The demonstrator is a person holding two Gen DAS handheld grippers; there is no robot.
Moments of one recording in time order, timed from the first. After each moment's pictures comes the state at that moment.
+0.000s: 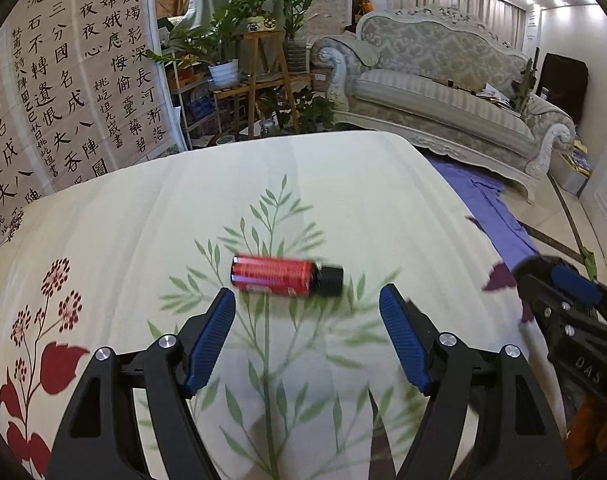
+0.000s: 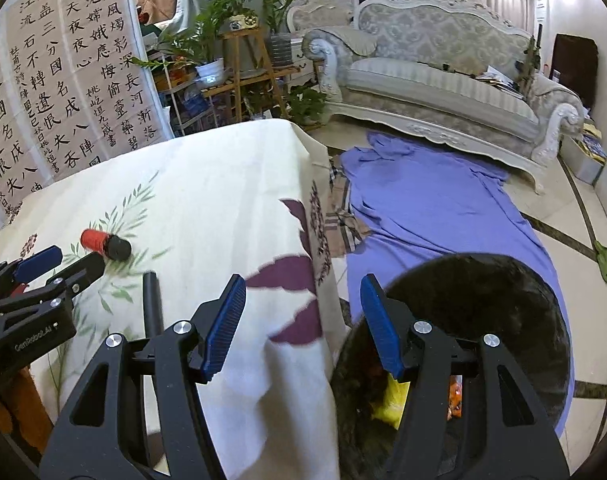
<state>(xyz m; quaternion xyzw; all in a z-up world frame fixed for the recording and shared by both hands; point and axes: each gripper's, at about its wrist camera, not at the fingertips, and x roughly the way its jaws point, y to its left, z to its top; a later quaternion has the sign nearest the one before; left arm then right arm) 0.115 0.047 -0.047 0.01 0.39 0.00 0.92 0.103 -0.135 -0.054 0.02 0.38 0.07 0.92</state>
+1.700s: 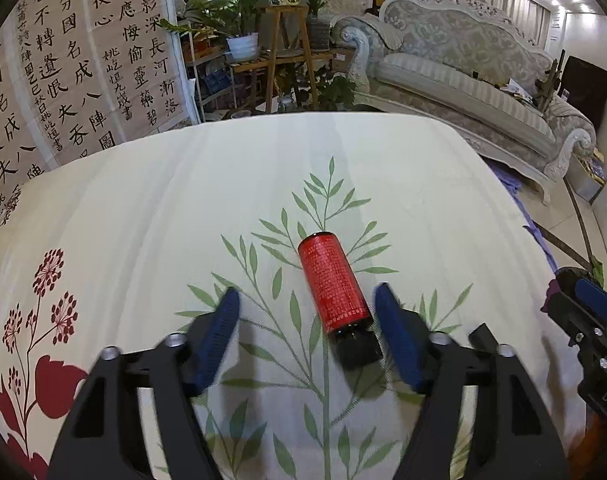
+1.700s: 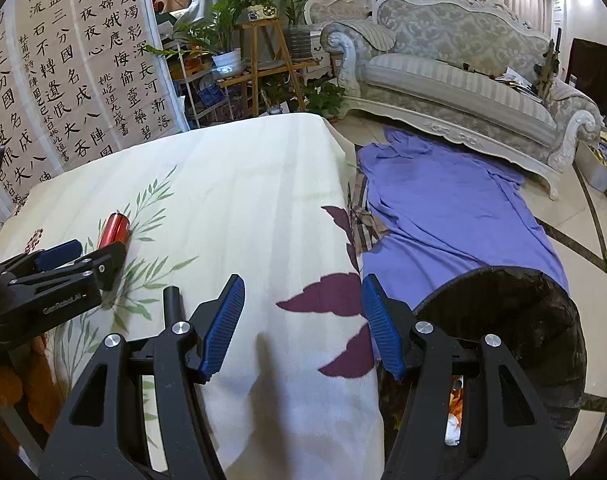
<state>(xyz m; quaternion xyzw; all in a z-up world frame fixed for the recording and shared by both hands) 0.149 0.084 -0.067 -0.01 0.44 0.02 0.90 0.115 -0.110 -0.061 0.01 0.39 0.09 0.91</state>
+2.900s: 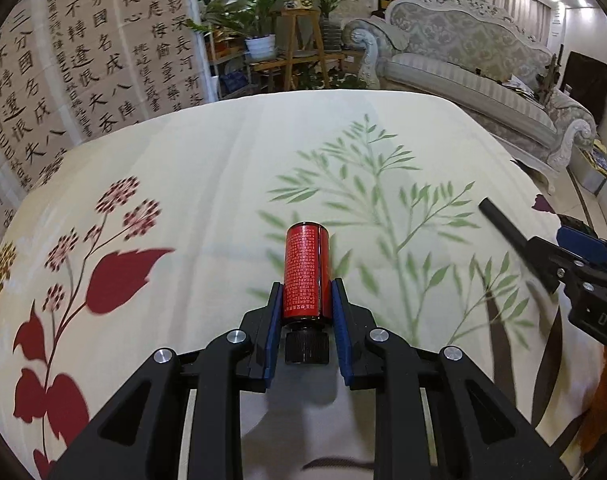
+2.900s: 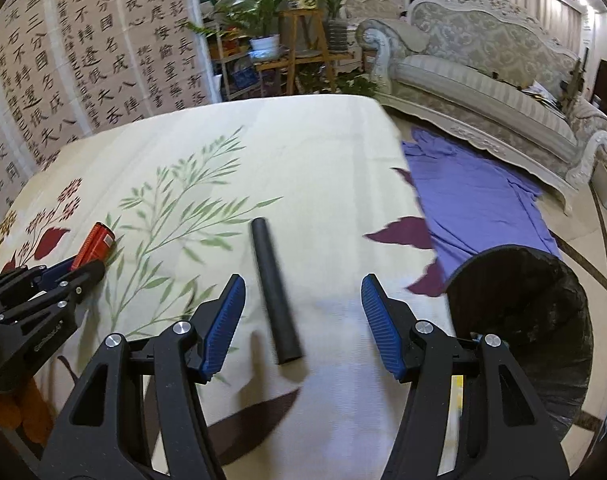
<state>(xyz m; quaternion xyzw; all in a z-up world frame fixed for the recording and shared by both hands) 0.051 0.121 -0.068 0.00 0.43 0.04 0.90 0.065 -0.068 -0.065 -0.03 0.41 0.14 0.90</state>
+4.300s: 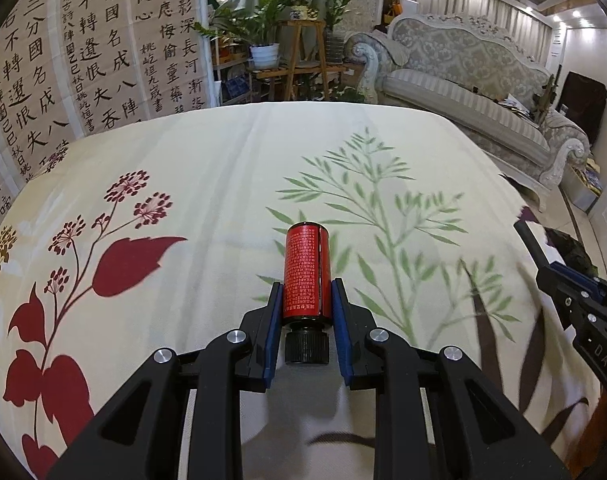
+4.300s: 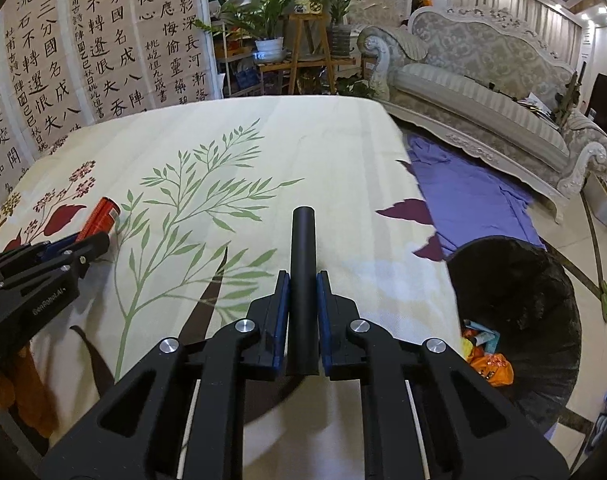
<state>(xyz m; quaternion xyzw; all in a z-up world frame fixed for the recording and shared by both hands) 0.033 0.123 -0.060 -0.03 0.41 0.03 0.91 0.021 -0.063 -0.056 -0.04 0.39 0.12 0.91</state>
